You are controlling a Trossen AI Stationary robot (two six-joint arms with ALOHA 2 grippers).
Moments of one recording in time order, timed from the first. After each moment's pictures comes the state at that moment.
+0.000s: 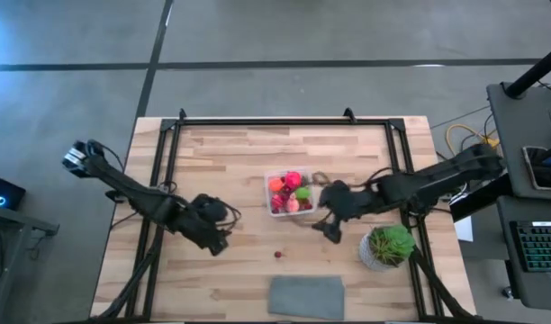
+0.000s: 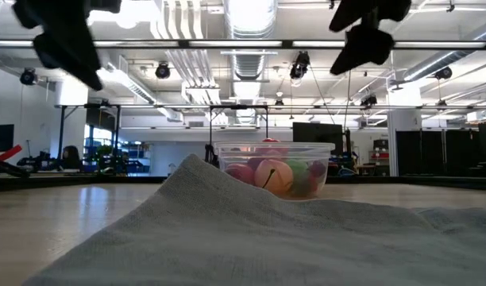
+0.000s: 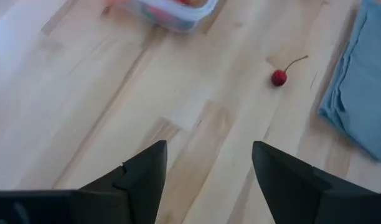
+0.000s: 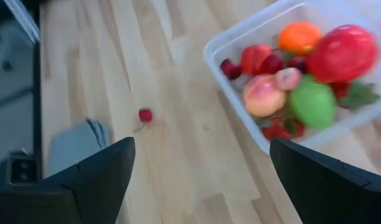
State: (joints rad) left arm -0.51 1.24 0.96 -0.77 -0.37 -0.97; right arm 0.29 1.30 1.02 -0.55 0.18 0.62
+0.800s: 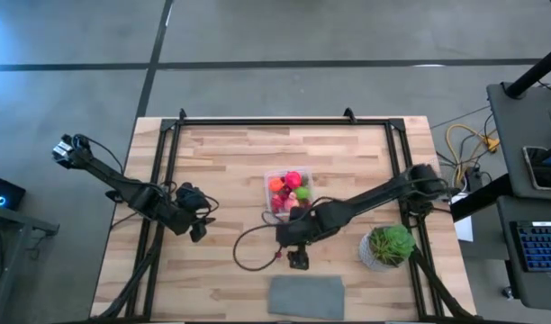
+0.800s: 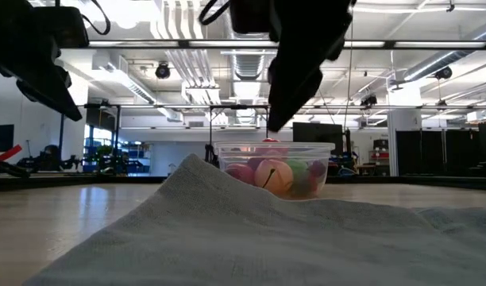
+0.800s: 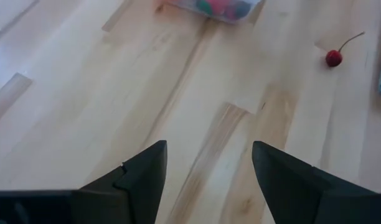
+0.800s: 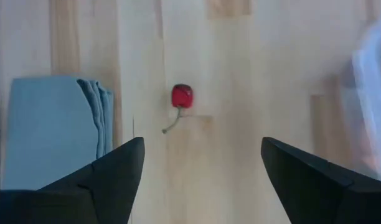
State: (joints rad) left arm -0.53 0.85 0.59 -0.71 -0.48 -0.88; right arm 0.31 1.93 1.49 -0.70 0.00 0.38
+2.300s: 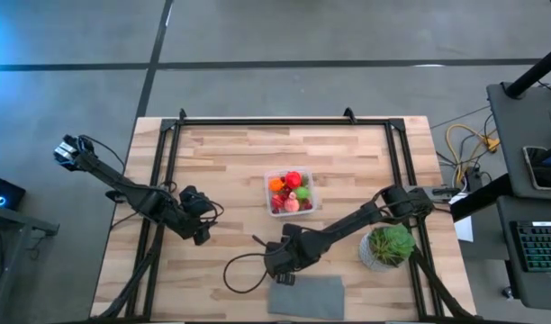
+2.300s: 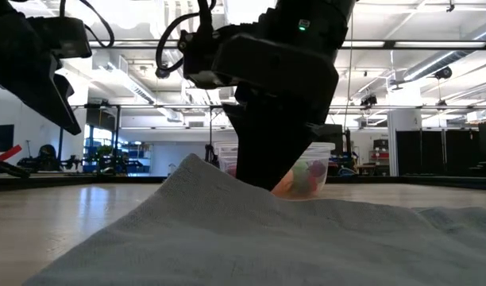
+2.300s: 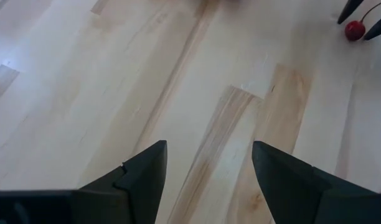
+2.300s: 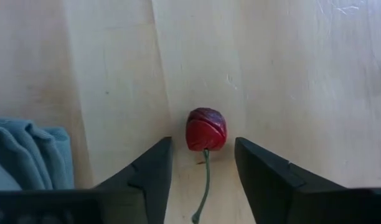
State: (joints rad) left arm -0.53 0.95 0.56 -0.66 -0.45 -0.85; right arm 0.40 2.25 1.70 -0.72 0.21 0.52
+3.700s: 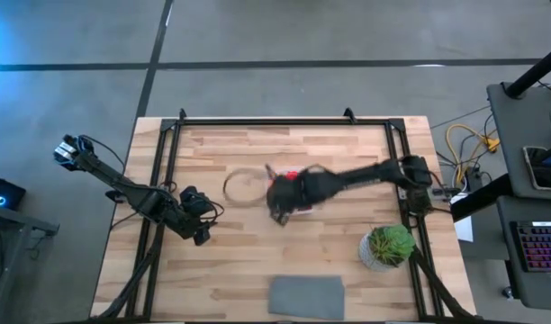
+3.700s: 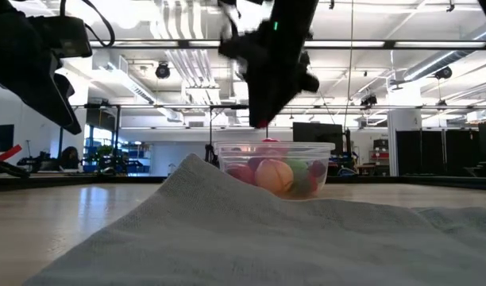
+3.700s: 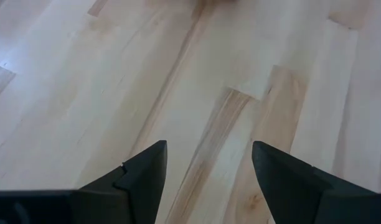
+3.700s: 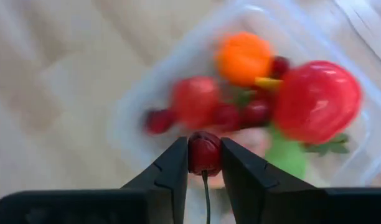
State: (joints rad) left arm -0.53 0.95 0.56 -0.65 -0.45 -0.85; right arm 0.14 1.99 1.66 -0.92 0.32 0.71
